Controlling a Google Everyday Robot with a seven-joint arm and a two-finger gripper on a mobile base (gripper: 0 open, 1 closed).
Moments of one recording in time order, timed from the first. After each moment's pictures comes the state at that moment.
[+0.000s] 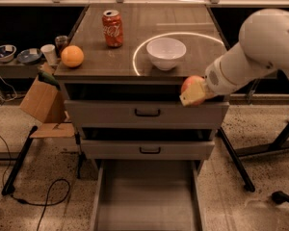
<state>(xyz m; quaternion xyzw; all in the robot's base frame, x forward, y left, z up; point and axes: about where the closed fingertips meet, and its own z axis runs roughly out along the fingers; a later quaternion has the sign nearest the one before) 0.576 -0.169 0.819 -0.20 0.95 0.10 0.23</state>
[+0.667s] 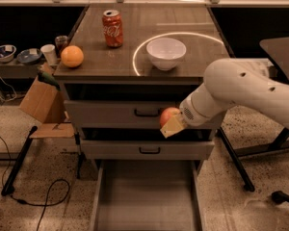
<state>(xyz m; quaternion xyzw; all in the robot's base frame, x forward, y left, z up) 0.548 -0.117 0.722 -0.31 0.93 0.11 0.19</state>
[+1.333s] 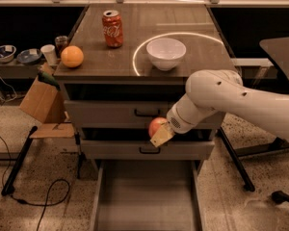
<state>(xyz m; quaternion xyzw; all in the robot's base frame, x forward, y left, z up) 0.547 -0.080 0.676 -0.37 0.91 0.13 0.16</state>
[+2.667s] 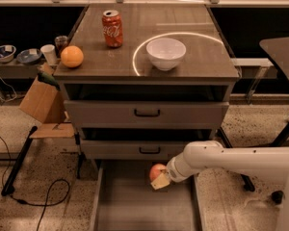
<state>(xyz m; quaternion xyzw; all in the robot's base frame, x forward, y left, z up) 0.513 -0.082 0.434 -0.35 0.91 0.18 0.15</state>
